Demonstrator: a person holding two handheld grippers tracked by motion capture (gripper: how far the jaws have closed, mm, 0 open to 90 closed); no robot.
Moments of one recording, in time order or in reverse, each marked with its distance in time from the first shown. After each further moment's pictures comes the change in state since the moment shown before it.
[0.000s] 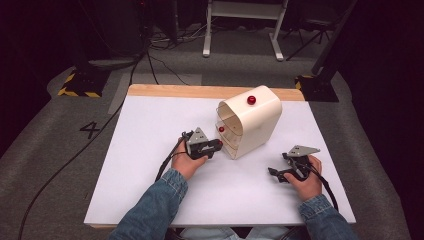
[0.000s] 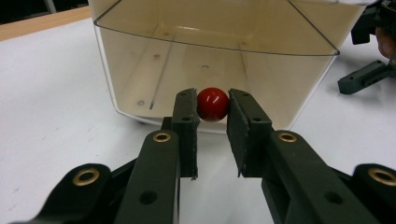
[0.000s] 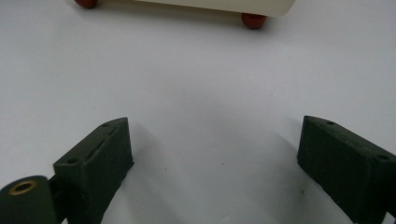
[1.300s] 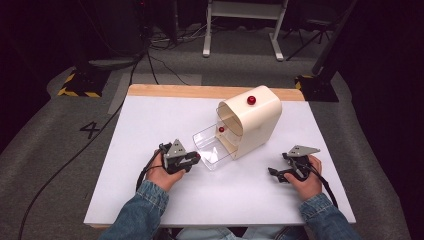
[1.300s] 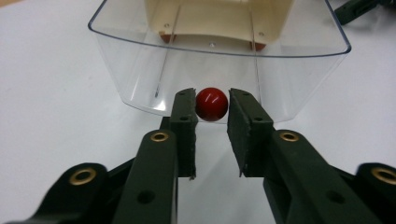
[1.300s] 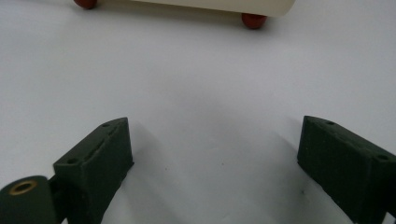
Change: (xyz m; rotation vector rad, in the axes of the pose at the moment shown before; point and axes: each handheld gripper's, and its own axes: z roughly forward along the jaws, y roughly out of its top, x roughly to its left) left arm -0.011 -0.025 -0.074 0.144 0.074 0.023; right arm 0.000 0.000 0.000 0.000 0.000 0.000
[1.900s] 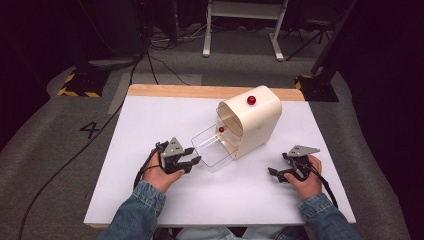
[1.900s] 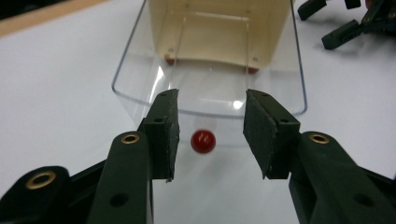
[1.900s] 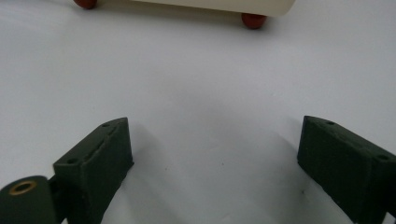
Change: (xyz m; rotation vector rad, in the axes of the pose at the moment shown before) left arm -0.005 0.015 -0.018 -0.057 0.022 -0.009; right arm 0.000 0.000 0.000 0.000 0.000 0.000
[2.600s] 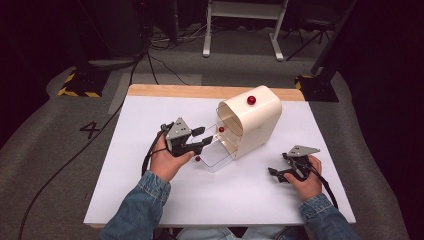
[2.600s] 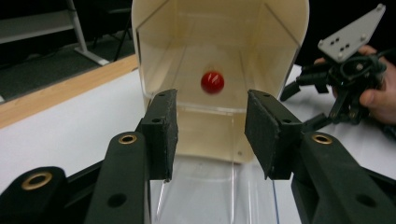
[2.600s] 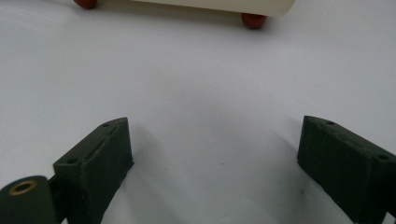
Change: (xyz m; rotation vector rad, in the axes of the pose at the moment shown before) left arm 0.000 0.064 0.001 -0.184 -0.037 -0.011; right arm 0.000 0.000 0.000 0.000 -0.001 0.000
